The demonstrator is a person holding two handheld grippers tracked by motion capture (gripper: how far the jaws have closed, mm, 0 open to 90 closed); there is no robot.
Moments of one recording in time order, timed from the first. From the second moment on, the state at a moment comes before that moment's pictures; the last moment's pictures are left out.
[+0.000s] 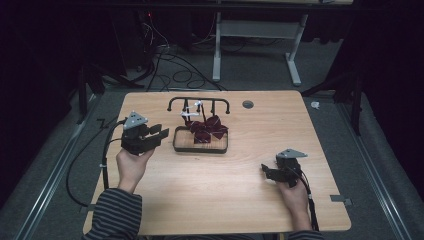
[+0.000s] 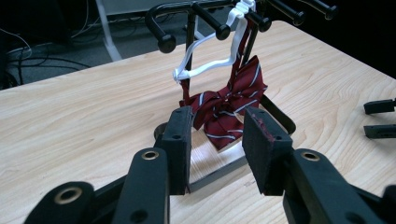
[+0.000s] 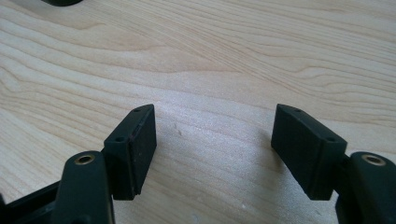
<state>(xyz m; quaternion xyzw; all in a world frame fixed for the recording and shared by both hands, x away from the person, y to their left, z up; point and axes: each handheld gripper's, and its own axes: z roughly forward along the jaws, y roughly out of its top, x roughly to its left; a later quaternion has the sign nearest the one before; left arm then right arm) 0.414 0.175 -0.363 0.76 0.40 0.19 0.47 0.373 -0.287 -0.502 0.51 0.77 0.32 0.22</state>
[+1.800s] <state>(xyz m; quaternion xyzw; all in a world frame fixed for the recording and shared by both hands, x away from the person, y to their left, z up) 0.403 0.197 -0.408 0.76 0.44 0.17 0.45 0.373 -0.286 -0.502 0.51 0.77 0.32 0.22</state>
